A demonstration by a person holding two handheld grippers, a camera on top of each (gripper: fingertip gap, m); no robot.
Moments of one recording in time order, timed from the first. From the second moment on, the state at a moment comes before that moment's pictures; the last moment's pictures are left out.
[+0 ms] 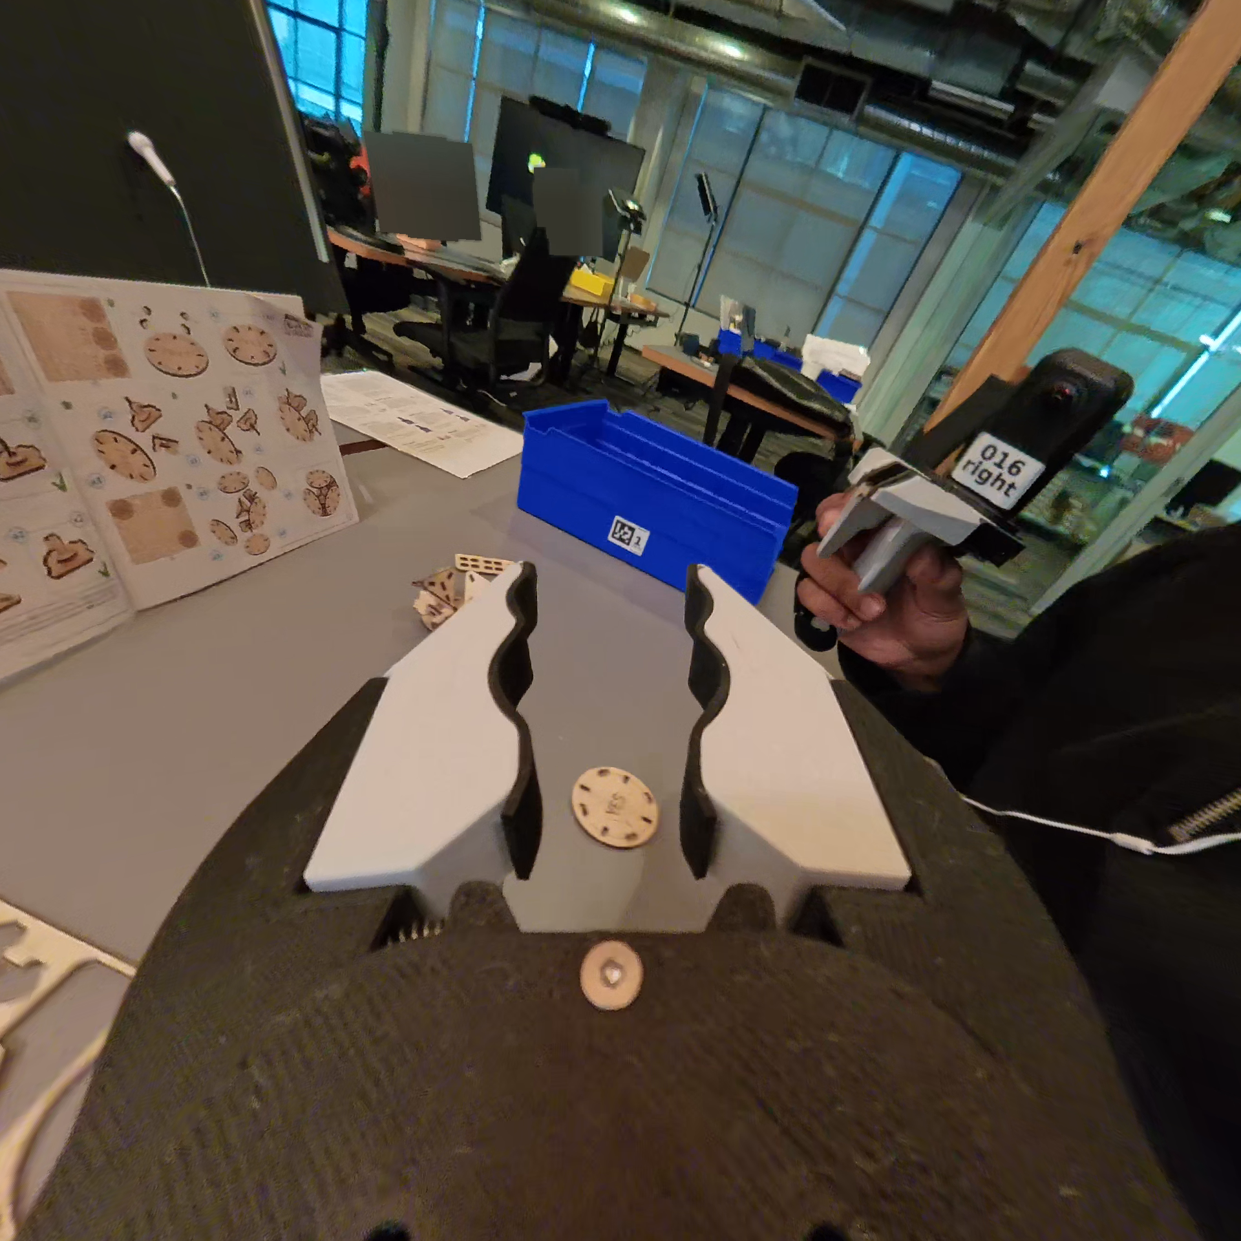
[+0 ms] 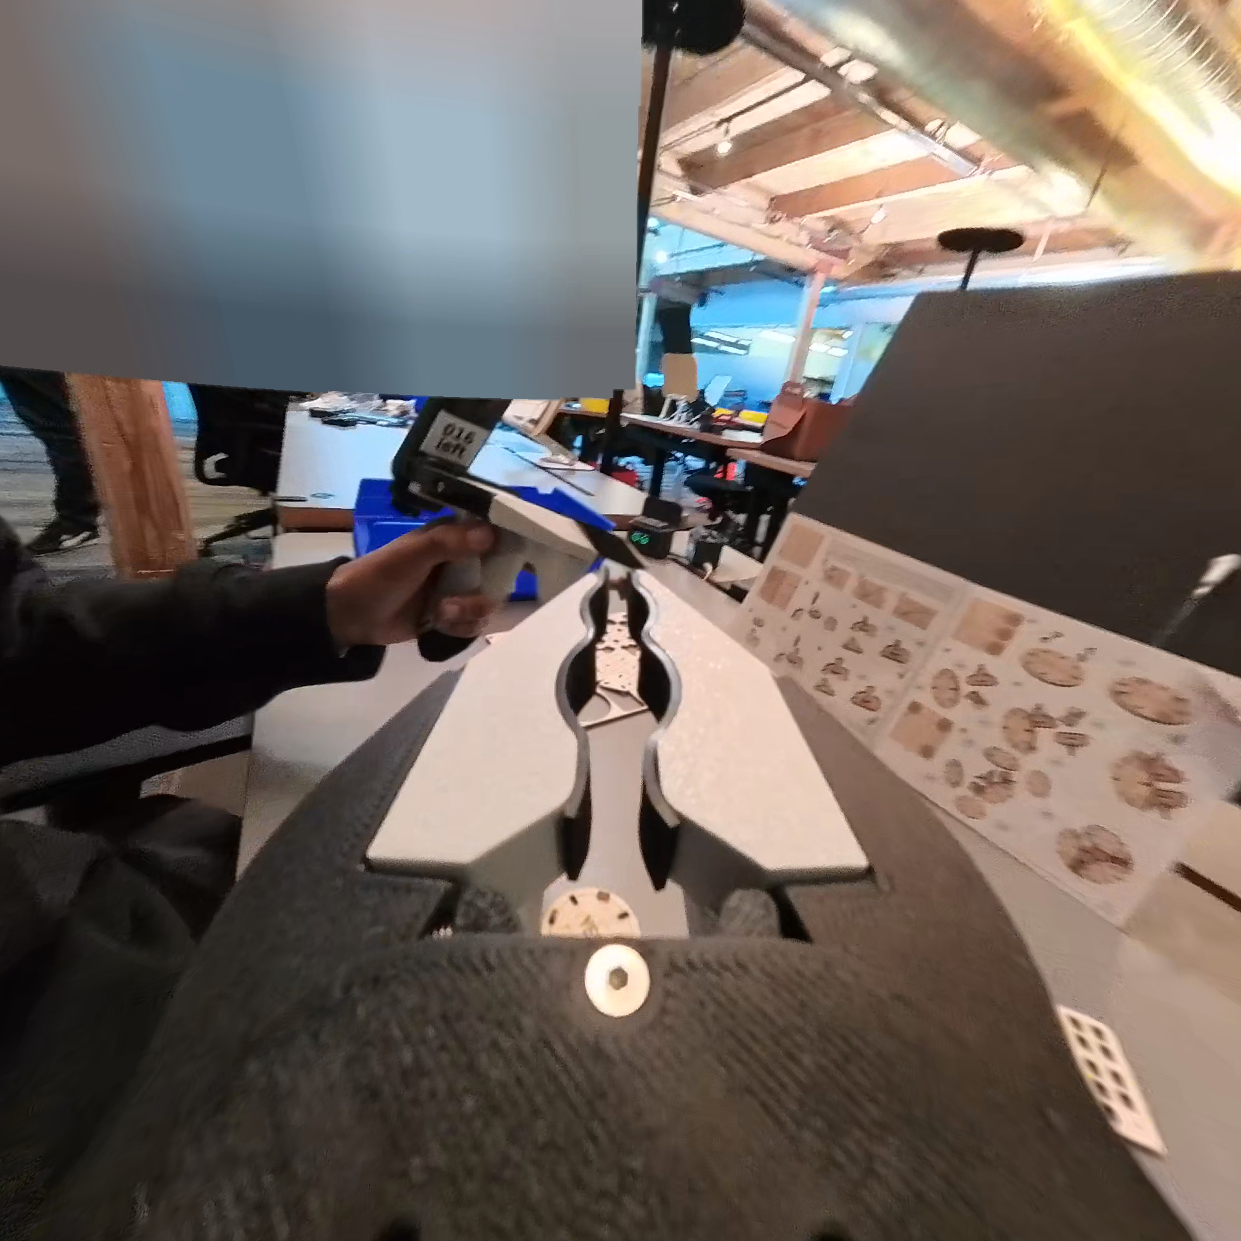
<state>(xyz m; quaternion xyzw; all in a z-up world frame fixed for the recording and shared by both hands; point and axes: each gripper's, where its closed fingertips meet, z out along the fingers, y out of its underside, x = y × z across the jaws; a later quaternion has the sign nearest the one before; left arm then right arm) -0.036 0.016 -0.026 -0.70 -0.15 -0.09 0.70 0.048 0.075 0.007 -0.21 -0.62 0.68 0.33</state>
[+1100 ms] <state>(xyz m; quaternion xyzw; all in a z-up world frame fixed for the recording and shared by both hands) -0.085 0.080 -0.130 -0.75 -0.11 -0.26 0.60 -0.050 0.073 -0.194 -0.23 -0.86 0.44 0.10</state>
